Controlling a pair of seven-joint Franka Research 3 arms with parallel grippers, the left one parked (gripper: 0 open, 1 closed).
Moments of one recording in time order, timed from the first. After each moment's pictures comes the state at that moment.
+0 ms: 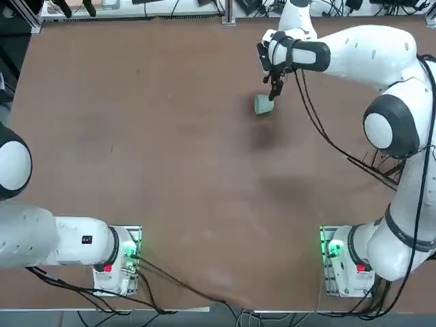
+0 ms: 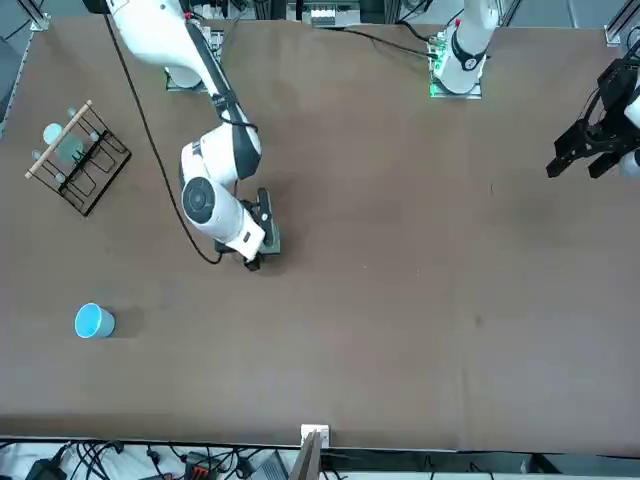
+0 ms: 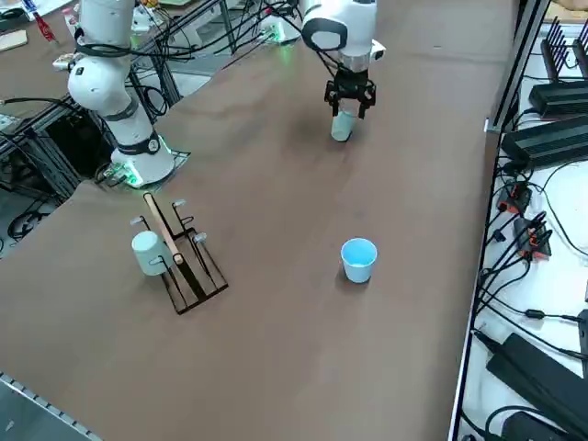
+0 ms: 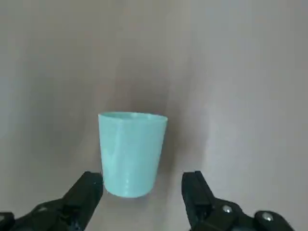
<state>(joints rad) 0.47 0.55 -0.01 -1.75 0.24 2.25 -1.48</state>
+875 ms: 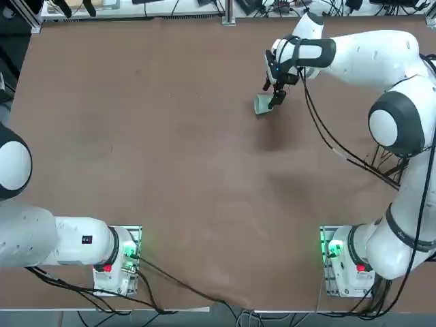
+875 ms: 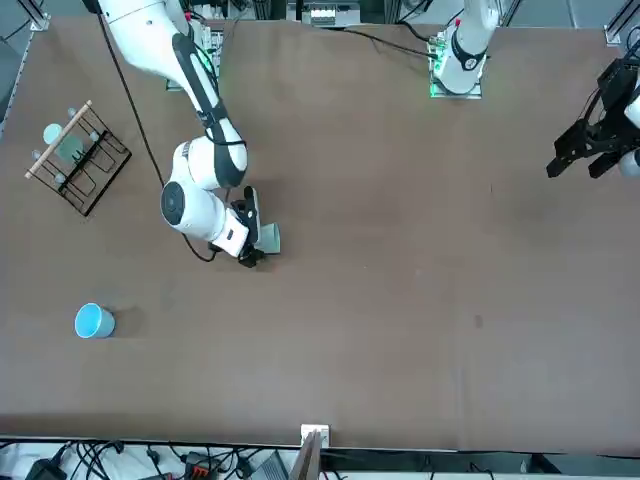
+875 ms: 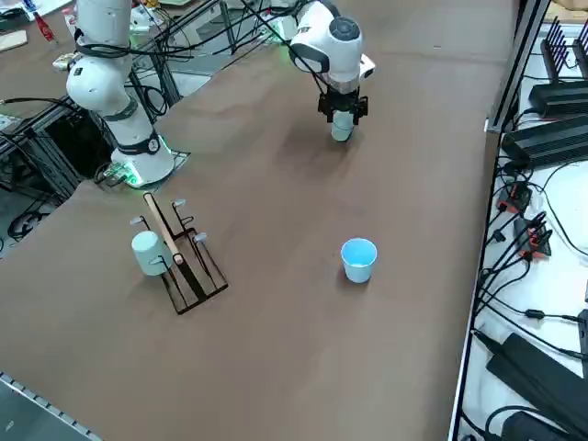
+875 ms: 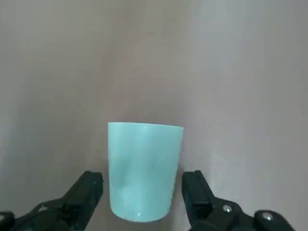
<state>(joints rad) 0.44 0.53 -0.01 -1.89 0.54 2.37 -1.73</state>
